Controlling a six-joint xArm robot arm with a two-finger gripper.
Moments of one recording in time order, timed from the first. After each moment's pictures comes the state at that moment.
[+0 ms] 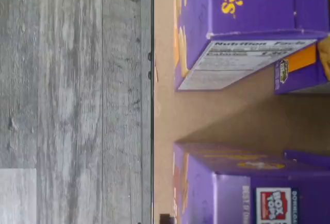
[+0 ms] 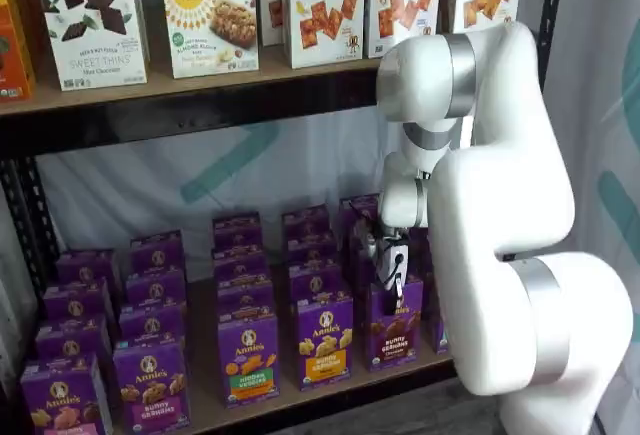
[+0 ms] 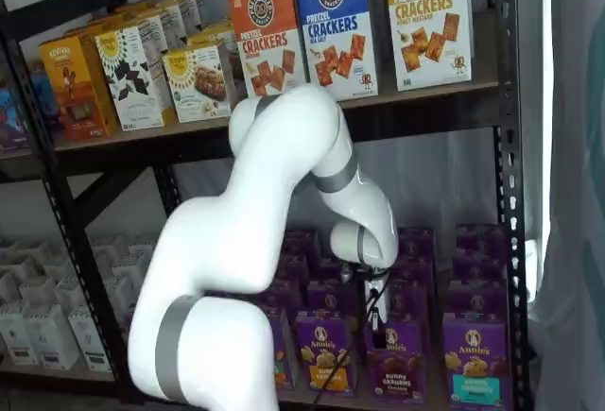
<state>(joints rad) -0.11 0.99 -1.42 0.13 0.39 -1.79</state>
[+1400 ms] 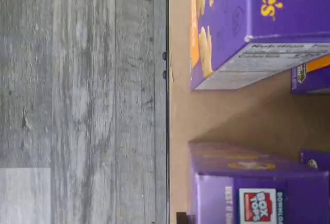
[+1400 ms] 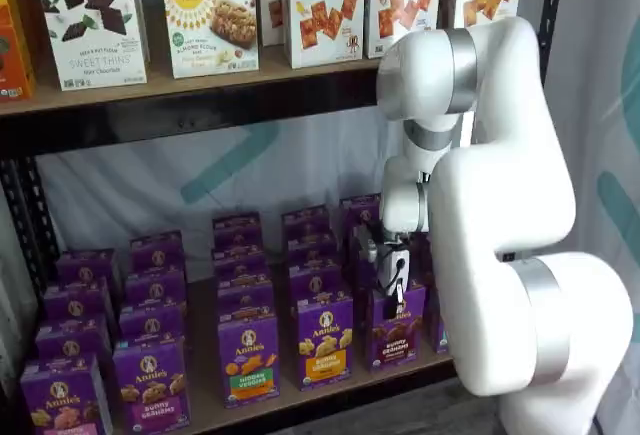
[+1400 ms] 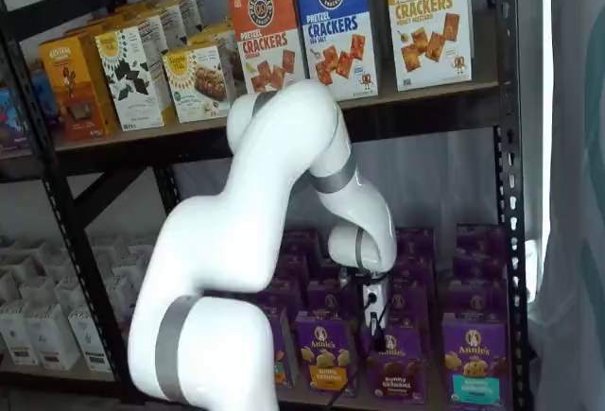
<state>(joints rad) -0.11 0.97 -1.37 0.12 0.37 -1.78</state>
